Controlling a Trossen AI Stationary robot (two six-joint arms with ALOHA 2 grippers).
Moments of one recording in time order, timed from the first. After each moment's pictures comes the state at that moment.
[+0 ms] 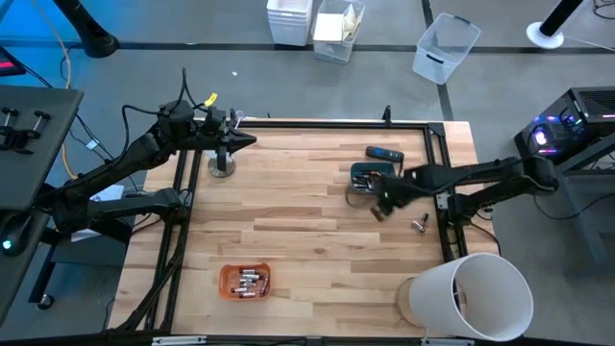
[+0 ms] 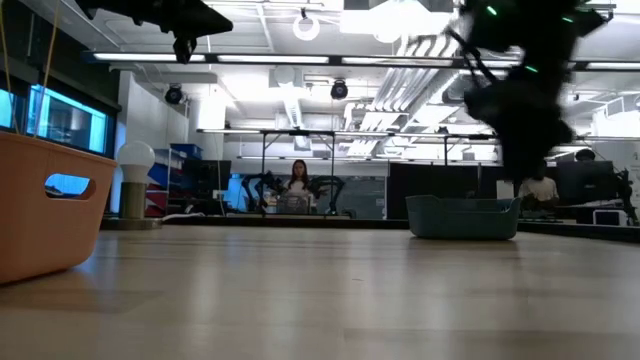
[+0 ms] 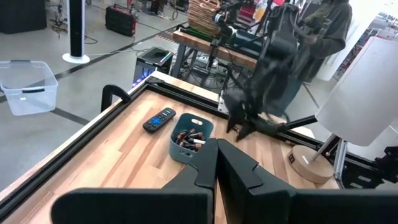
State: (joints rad) left arm 0.65 0.84 0.83 -0.21 0.48 -0.17; right arm -0.06 1.22 0.75 -0.85 0.09 0.83
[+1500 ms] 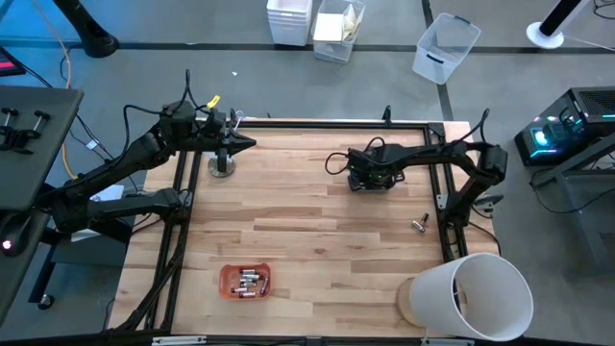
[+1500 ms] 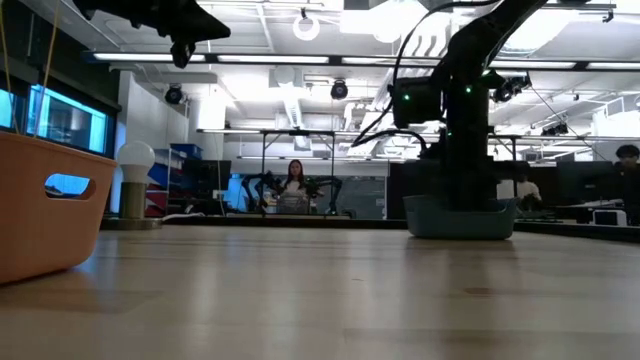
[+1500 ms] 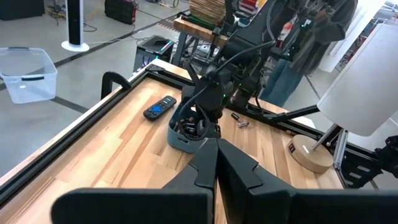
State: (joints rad) left arm 0.65 0.84 0.83 -0.27 0.49 -0.15; right arm -0.35 1.68 0.97 -0.78 0.14 1.00
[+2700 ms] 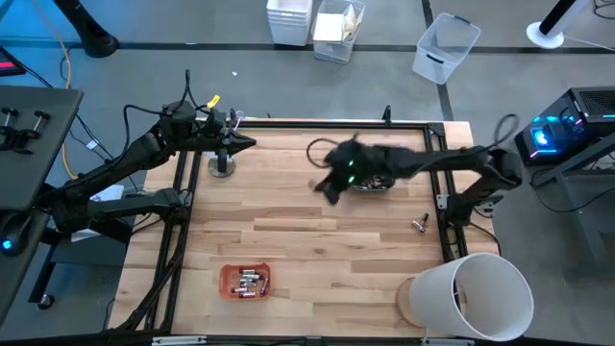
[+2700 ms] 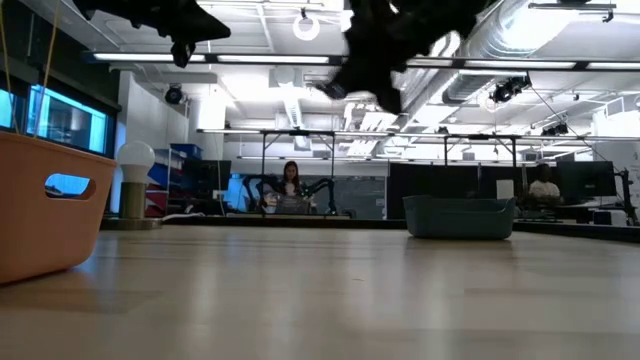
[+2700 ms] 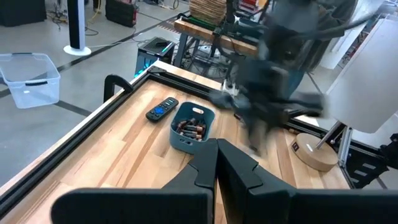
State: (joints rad) left arm 0.65 0.84 0.83 -0.26 0.48 -0.13; right arm -0.15 1.56 1.16 -0.29 -0.19 0.56
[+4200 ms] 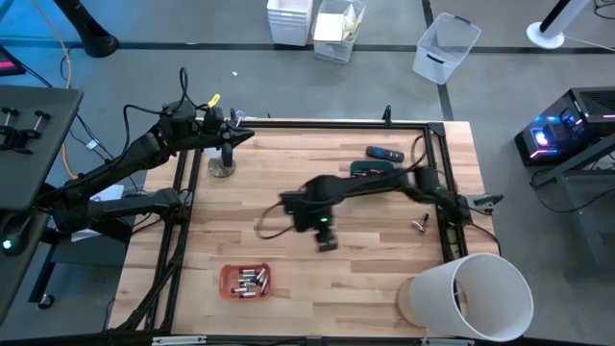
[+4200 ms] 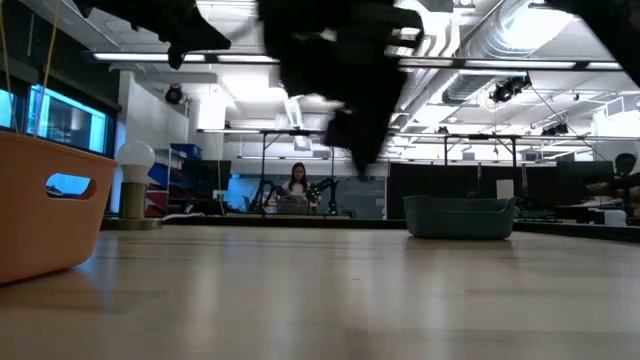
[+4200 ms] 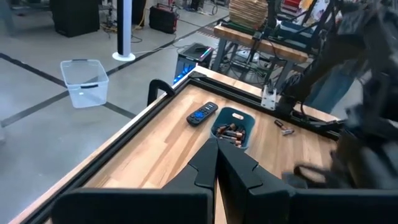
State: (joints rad) left arm 0.65 0.84 0.83 -0.26 0.31 -0.10; right arm 0.06 2.24 1.98 -1.27 -0.34 -0.15
